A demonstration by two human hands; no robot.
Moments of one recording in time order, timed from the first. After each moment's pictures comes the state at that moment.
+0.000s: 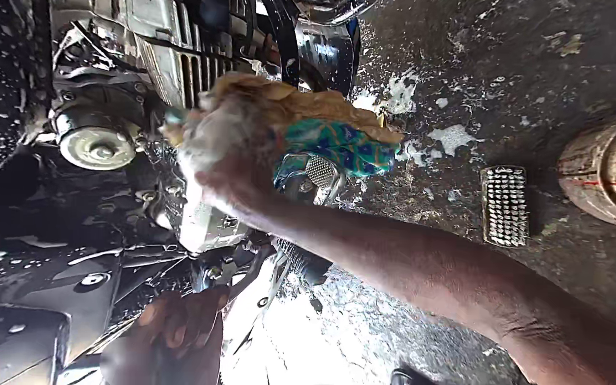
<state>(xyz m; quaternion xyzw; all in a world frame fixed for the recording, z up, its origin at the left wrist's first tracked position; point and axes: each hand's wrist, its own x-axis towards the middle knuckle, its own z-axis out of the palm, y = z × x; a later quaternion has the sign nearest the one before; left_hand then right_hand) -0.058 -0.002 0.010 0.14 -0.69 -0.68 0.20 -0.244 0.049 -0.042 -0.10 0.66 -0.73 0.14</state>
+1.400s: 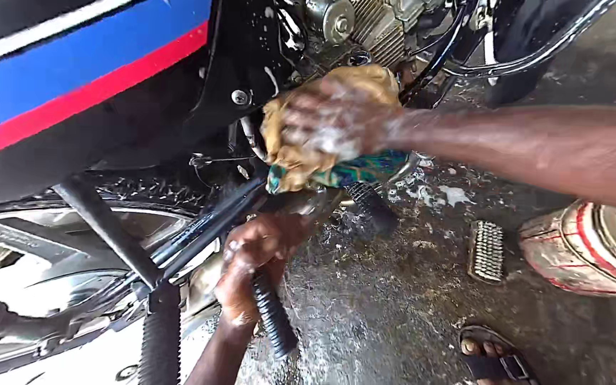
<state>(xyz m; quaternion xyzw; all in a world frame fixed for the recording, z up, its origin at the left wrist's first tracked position) 0.041 -0.067 -0.070 -0.06 -0.64 -0.71 0.28 -0.236 0.005 -0.033 -0.80 0.52 -0.12 -0.28</state>
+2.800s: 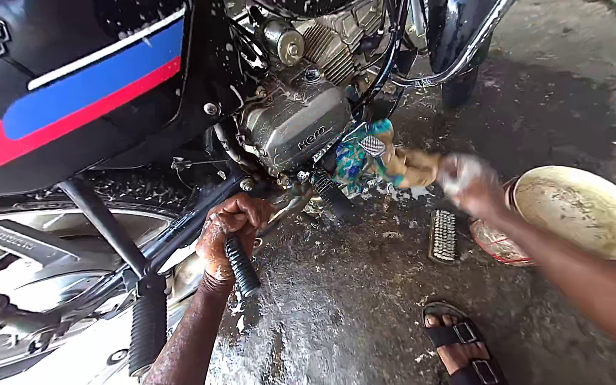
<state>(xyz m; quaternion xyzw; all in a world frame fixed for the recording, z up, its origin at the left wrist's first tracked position) 0.031 -0.072 -0.068 -0.07 -0.67 -0.69 0.25 -0.236 0.278 -0.131 -0.20 0.95 -0.25 0.04</state>
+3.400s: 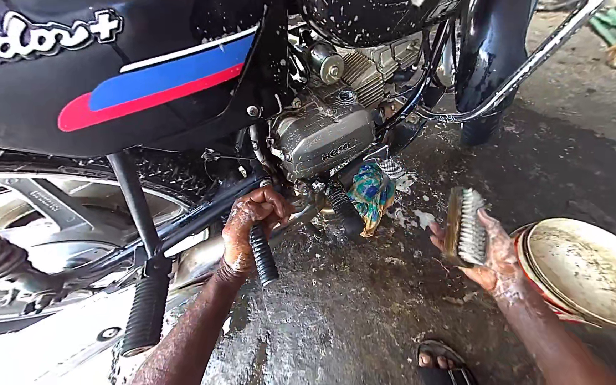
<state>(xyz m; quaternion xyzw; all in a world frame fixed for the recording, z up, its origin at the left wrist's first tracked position) 0.022 -0.062 -0.065 -0.04 -0.66 -0.70 0.28 -0.186 0.280 -0.149 0.11 0.44 -0.84 0.29</state>
